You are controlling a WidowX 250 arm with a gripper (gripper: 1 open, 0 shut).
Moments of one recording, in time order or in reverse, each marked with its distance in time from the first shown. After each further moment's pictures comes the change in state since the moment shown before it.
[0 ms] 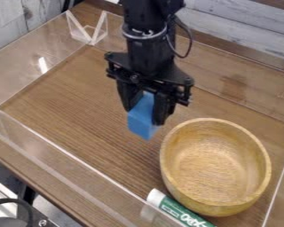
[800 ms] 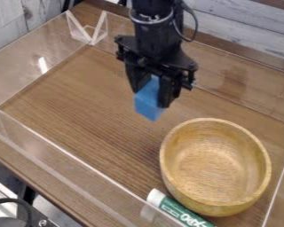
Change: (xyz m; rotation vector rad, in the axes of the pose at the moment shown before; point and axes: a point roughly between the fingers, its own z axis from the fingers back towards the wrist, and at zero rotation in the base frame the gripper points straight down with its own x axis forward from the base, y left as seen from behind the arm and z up) arm 0.026 0.012 0.004 0.020 -0.061 -0.057
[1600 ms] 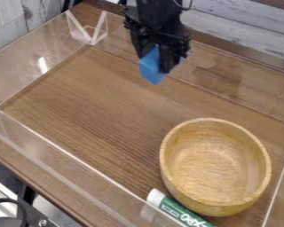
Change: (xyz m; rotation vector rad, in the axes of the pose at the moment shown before) arm 0.050 0.035 0.003 0.035 -0.135 -0.095
